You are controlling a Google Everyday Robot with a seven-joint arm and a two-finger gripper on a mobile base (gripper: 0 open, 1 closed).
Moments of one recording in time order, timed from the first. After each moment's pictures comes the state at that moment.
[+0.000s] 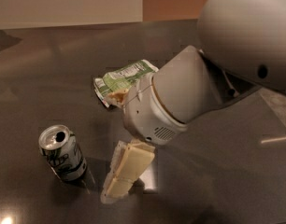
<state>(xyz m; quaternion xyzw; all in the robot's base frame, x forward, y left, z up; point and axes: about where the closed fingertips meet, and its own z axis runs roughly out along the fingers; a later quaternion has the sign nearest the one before) 0.339 0.060 0.927 -0.70 0.61 0.24 0.29</state>
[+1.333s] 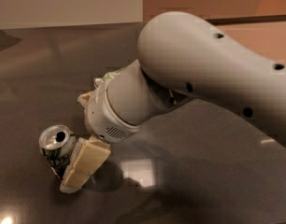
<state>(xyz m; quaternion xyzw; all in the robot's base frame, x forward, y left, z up) 0.364 0.128 0.901 -0.68 0.62 0.25 0.30</state>
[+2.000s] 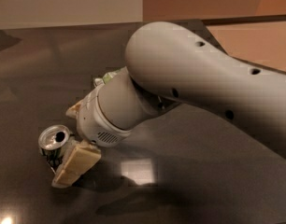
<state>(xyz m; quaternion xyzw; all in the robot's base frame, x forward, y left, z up) 0.359 0.145 0.890 -0.69 0.61 0.26 0.30</state>
